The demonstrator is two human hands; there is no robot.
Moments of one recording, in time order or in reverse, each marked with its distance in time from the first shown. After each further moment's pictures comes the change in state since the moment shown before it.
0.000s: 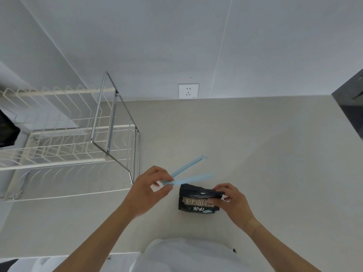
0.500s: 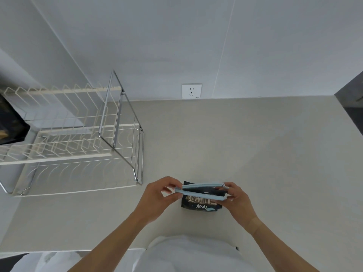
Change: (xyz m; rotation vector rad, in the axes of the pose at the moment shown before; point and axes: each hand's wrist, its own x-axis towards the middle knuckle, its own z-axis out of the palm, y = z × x) left_hand -0.018 0.000 0.029 -0.166 0.014 -0.152; right_hand -0.003 0.006 0.005 0.047 0.016 -0.024
